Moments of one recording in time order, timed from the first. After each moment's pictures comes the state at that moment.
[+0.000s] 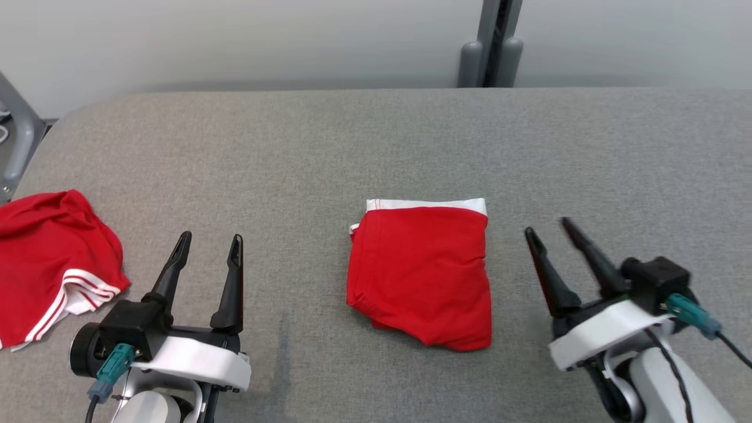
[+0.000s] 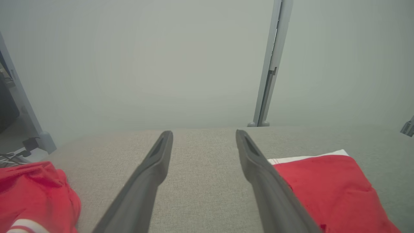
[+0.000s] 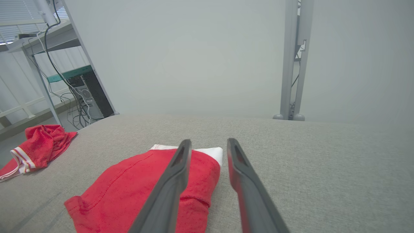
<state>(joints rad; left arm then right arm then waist) -0.13 0.28 -0.33 0.05 -0.44 0.19 -0.22 -0.30 -0.16 0.35 0.33 0.39 0.13 -0.23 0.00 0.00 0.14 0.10</state>
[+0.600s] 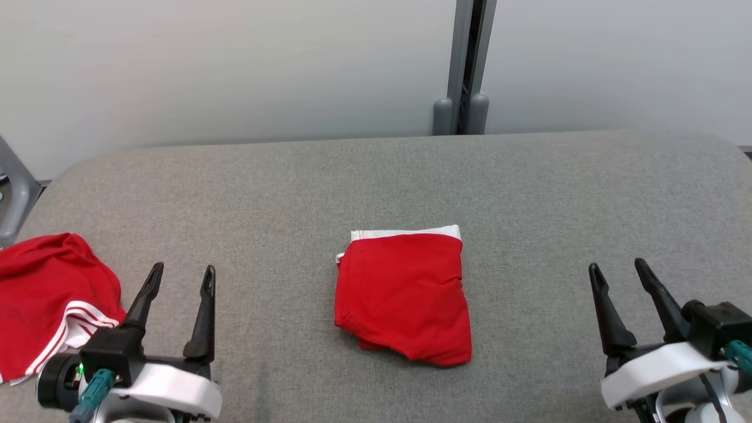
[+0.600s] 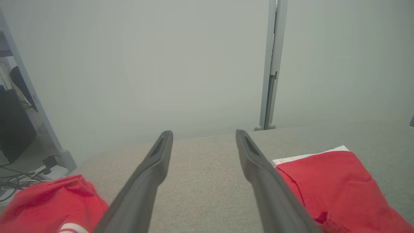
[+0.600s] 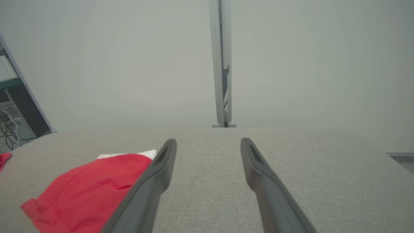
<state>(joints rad) -0.06 0.36 -0.32 0.05 -0.42 0.21 -0.21 -0.07 -0.11 0.03 0.15 0.23 0.13 -0.11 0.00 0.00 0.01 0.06</state>
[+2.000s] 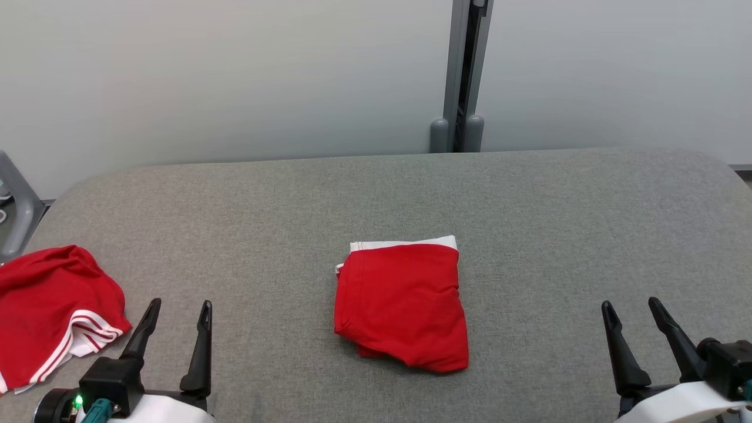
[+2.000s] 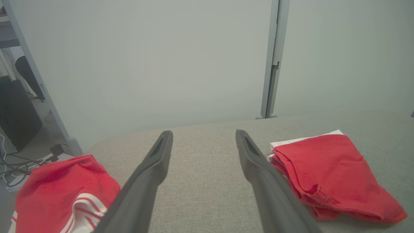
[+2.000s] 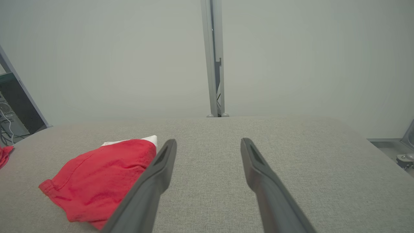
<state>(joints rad) 0.05 0.39 -0.33 0.00 -0.44 0.25 -0.18 0.11 -0.06 -0.03 -0.05 0.20 0.13 0.01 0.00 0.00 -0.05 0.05</state>
